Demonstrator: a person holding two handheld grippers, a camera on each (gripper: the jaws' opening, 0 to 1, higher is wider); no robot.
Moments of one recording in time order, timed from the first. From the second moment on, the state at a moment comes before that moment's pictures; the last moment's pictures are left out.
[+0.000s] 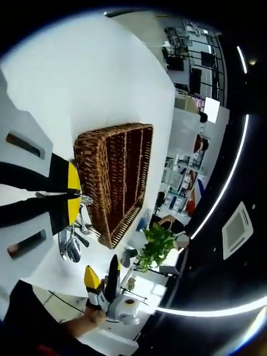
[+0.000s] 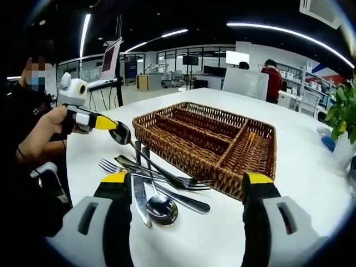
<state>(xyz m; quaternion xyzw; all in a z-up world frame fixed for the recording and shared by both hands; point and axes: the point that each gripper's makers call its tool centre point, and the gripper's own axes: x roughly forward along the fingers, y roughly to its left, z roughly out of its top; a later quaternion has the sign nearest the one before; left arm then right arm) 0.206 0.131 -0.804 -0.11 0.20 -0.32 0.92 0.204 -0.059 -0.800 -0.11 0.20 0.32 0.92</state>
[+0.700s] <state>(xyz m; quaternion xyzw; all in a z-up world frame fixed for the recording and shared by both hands) 0.248 0.125 -0.748 -0.10 0.15 -0.35 0.92 0.205 -0.061 -0.786 -0.10 0.18 0.32 0.93</state>
